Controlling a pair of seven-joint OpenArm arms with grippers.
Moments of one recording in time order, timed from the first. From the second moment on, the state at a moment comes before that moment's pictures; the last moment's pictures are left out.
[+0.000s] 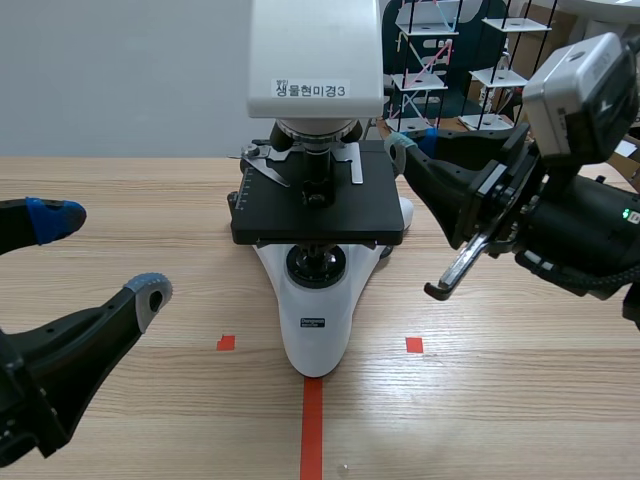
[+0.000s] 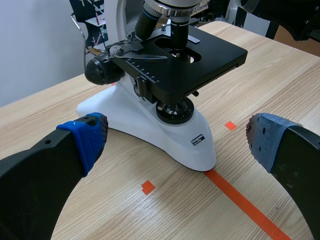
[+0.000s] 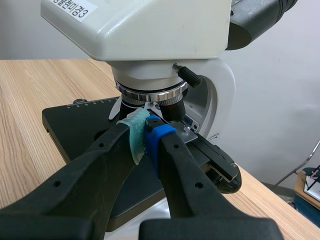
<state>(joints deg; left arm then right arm) 47.8 -33.0 -8.5 120.6 -18.6 -26.8 -15.0 -9.0 35.2 -16.0 97.4 8.4 24.9 29.5</state>
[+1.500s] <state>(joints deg) 47.8 -33.0 -8.5 120.6 -18.6 -26.8 -15.0 -55.2 48.0 9.7 117.6 20.8 19.1 28.4</state>
